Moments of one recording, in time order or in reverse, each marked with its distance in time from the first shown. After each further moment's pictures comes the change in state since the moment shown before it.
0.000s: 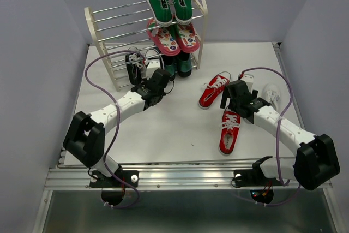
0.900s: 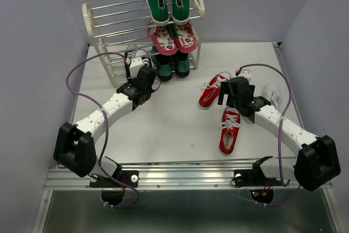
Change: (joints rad) left arm 0.115 -0.117 -0.017 -0.087 0.013 -0.085; right arm 0.000 -0.004 0.027 0.051 -0.072 -0.057
